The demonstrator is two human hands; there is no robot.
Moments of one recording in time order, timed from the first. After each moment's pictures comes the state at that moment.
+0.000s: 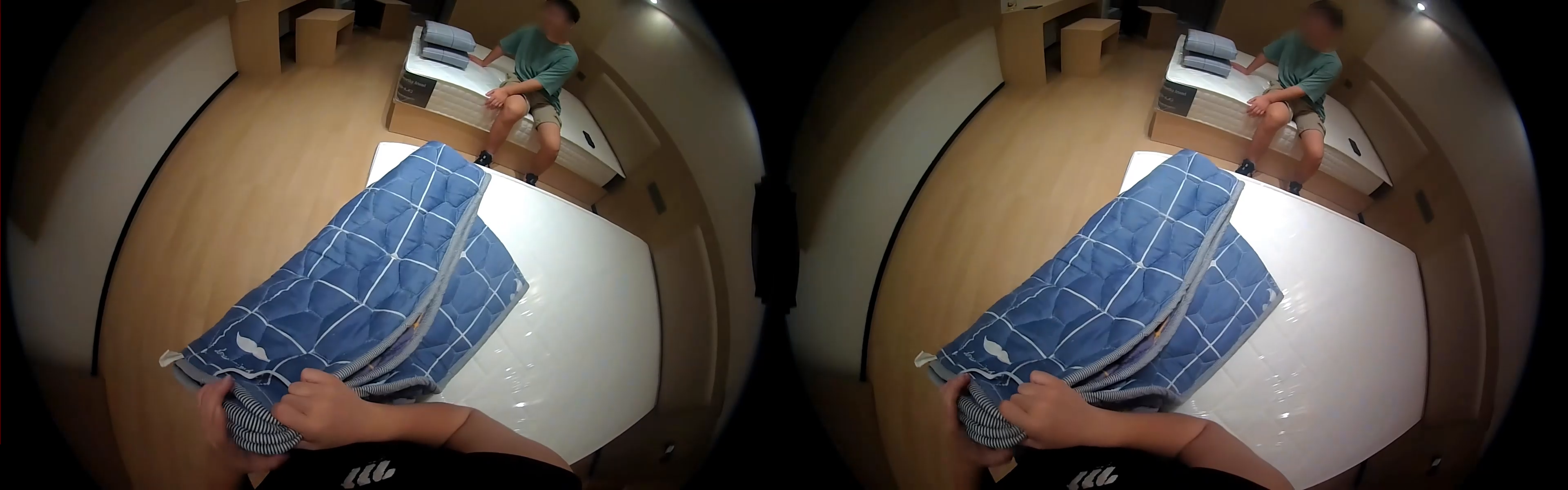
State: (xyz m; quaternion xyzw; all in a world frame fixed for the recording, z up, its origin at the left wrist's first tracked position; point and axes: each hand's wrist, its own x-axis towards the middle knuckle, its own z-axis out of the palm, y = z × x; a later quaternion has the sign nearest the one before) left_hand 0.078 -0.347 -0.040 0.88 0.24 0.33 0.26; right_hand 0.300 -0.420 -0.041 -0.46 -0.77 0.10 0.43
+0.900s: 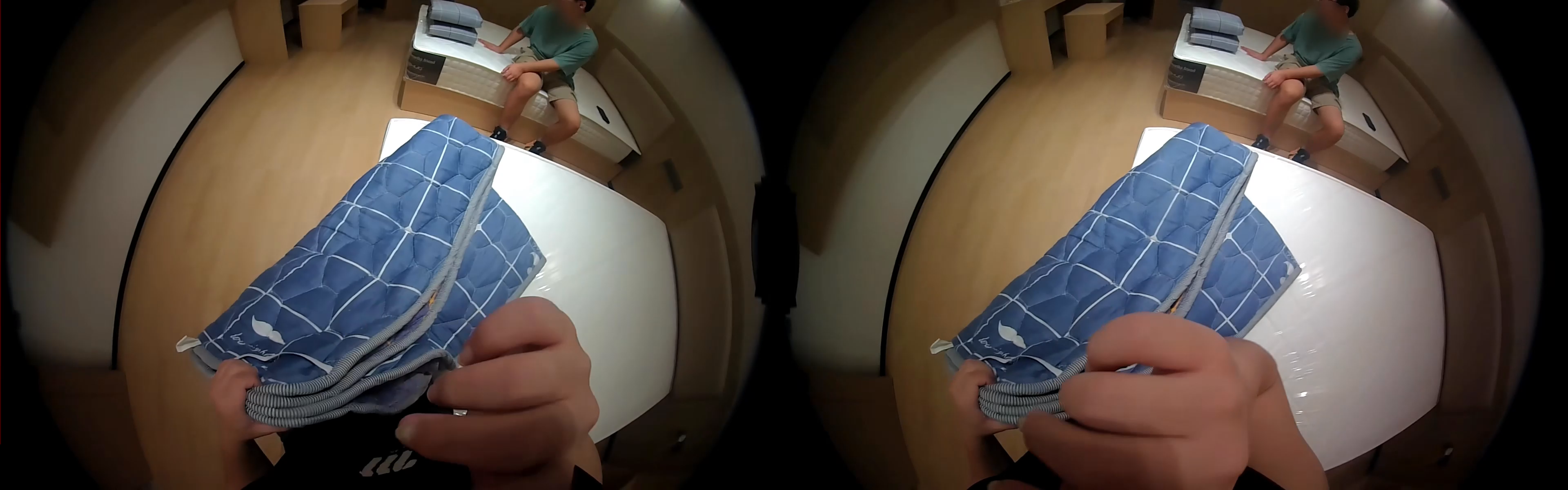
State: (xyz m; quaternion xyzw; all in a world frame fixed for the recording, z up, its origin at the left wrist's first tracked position) left_hand 0.091 -0.325 -0.046 0.88 0.19 0.34 0.27; right_hand 0.395 -0.444 0.122 -0.28 -0.76 -0.21 0.54
